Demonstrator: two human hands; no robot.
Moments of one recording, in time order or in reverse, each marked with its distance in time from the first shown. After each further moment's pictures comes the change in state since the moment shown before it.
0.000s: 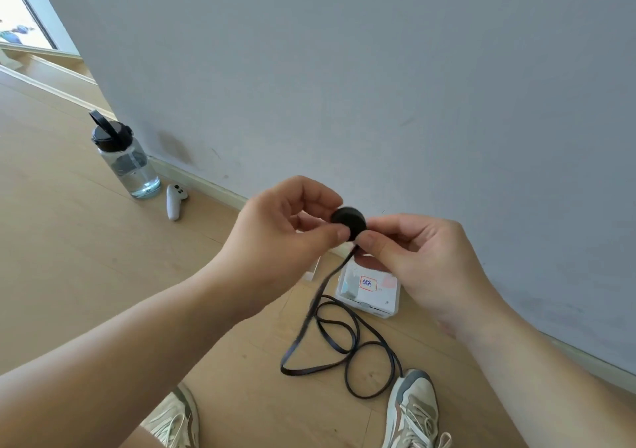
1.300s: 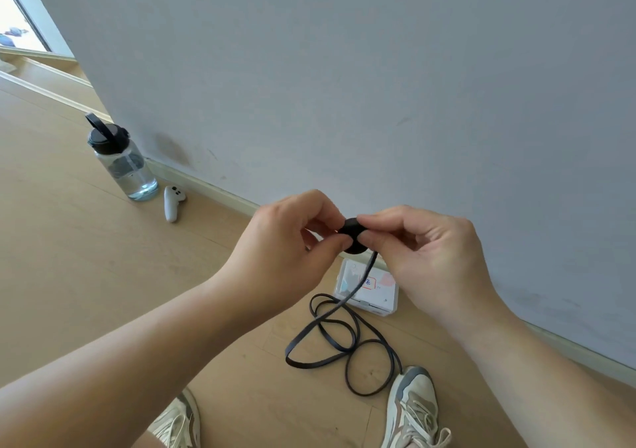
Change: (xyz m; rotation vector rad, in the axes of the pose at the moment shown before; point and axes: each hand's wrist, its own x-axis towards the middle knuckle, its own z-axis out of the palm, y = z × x) left_hand -0.005 -0.004 0.005 0.301 -0.031 0.254; right_hand -0.006 -0.007 0.001 -0.204 0.111 -0.303
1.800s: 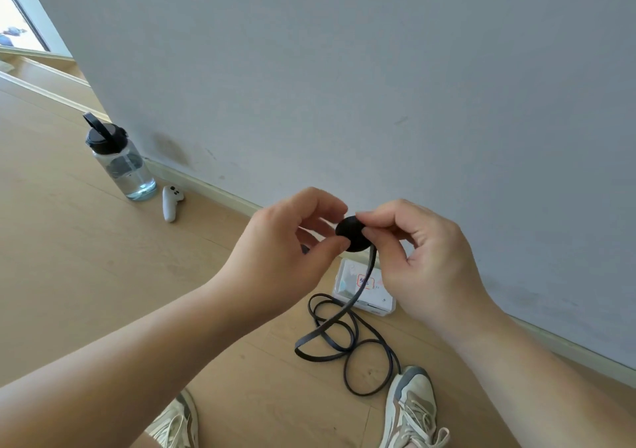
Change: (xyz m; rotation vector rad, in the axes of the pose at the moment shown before) left_hand -0.002 0.002 0.002 -0.040 0.009 -0.062; right_hand -0.001 0.007 0.001 -0.246 0.003 -0.182
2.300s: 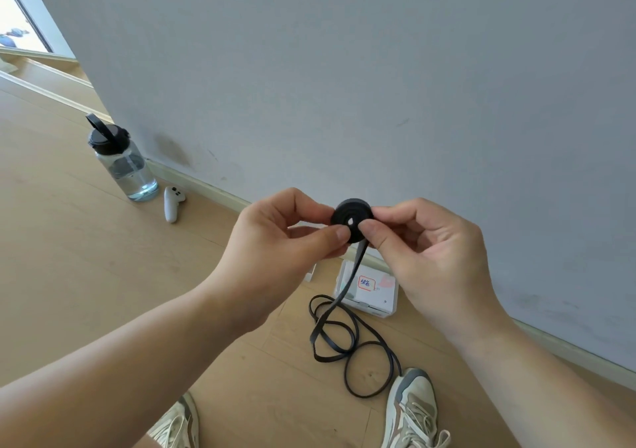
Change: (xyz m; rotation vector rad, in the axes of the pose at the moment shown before) left_hand 0.000 0.004 -0.002 -0.574 0.040 -0.305; right_hand -0.003 -0.010 -0.001 0.317 0.088 0.197
